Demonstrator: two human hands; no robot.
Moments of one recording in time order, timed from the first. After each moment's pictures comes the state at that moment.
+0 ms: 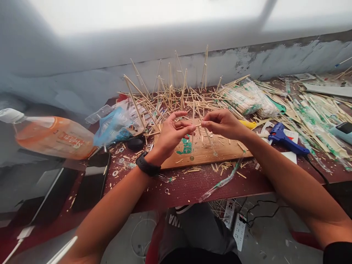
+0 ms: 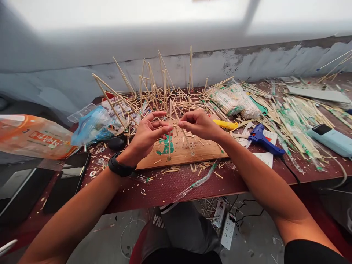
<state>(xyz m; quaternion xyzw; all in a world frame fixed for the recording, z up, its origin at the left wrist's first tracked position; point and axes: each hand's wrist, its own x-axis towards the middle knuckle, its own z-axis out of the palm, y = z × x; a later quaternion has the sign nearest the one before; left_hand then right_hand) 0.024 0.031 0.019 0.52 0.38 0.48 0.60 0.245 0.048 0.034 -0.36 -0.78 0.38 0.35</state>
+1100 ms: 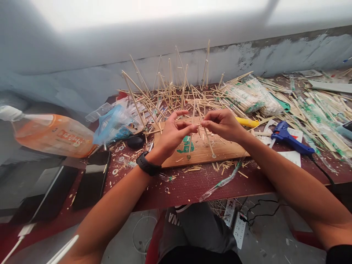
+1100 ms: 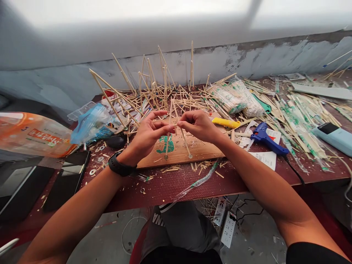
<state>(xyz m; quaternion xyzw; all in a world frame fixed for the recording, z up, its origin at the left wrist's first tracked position) 0.025 0.031 0.012 0.53 0.36 0.48 0.60 0.237 0.044 0.024 -0.37 -0.78 0.32 0.40</state>
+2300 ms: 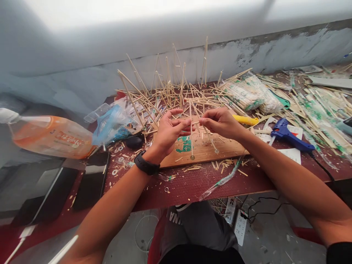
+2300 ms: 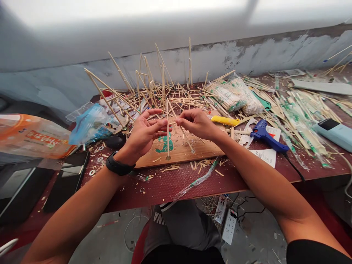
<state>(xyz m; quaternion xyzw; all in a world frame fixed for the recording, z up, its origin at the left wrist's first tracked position) 0.029 0.028 0.027 0.45 0.41 0.50 0.62 0.241 0.049 0.019 -0.37 -0.77 0.36 0.38</state>
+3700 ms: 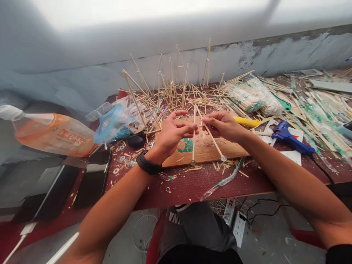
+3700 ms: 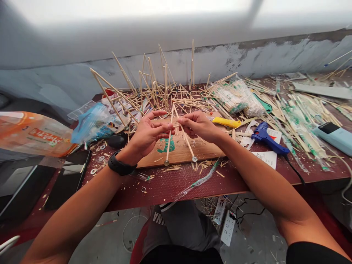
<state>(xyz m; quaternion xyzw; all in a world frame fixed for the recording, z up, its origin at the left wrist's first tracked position) 0.024 0.027 0.023 0.47 0.40 0.47 0.63 0.236 0.048 0.015 -0.32 -0.68 0.55 0.36</state>
